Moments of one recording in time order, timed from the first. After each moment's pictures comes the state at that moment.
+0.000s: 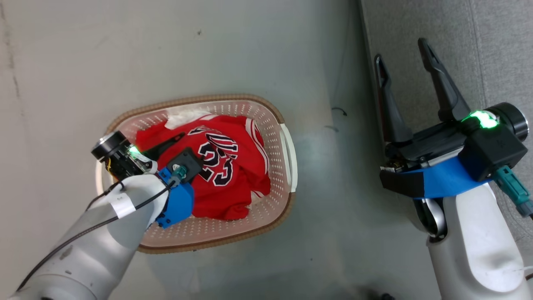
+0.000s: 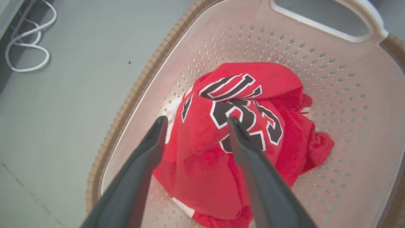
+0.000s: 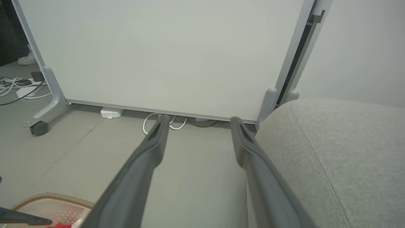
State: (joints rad) left arm -0.88 0.24 -1.05 1.14 -0.19 -0.13 -0.26; right arm -0.48 -0.05 0.11 0.05 0.00 0.13 -0.26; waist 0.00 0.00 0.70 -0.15
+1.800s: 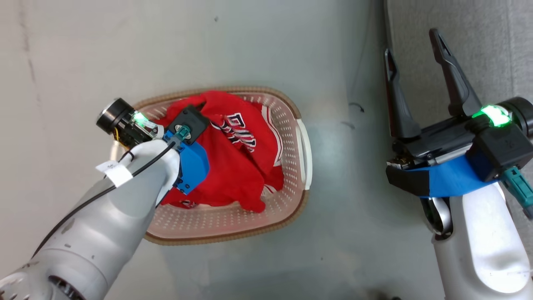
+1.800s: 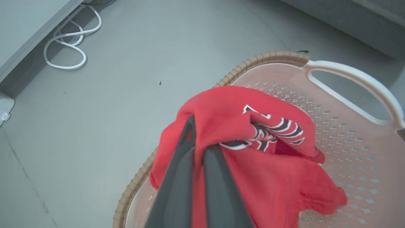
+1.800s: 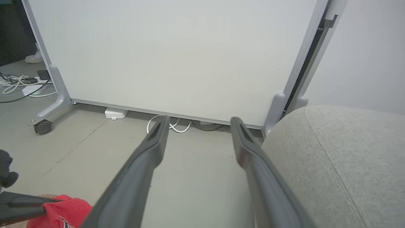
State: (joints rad) left arm -1.01 0.21 -1.16 1.13 -0.48 -0.09 -0.26; right arm -0.49 -0.05 0.09 0.01 -0.04 0.13 -0.26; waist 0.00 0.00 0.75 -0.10
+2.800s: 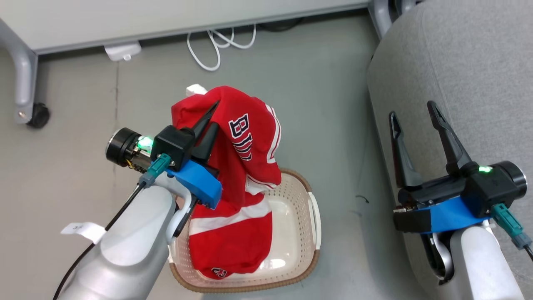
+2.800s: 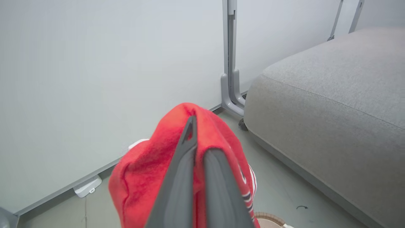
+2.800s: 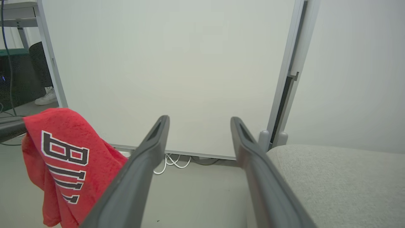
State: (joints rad) left arm -0.67 0.24 -0.66 0.59 -0.36 -0.06 -0.26; right arm -0.30 -0.05 0.04 0.08 0.00 0.13 -0.26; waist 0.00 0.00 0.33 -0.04
